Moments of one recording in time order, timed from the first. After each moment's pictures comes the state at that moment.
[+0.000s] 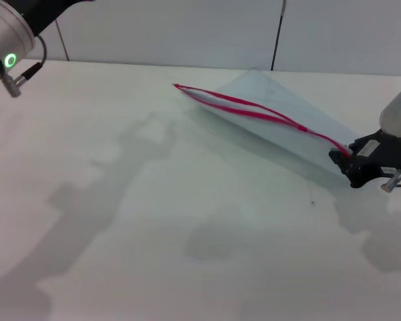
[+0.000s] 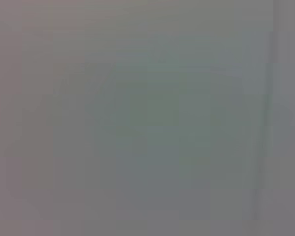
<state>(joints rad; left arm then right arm) -0.23 -1.85 1.75 1.31 -2.82 -0.37 2.17 0.28 2.03 -1.61 -1.48 -2.44 -0.96 2.35</state>
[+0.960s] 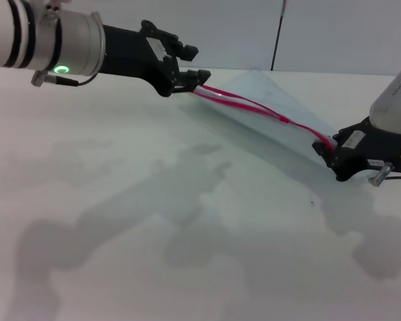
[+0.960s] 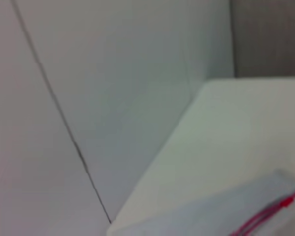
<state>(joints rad) -0.56 -1.93 1.36 1.30 -1.16 -1.12 1.24 0.28 2.03 -1.64 -1.55 -2.41 -0.97 2.34</state>
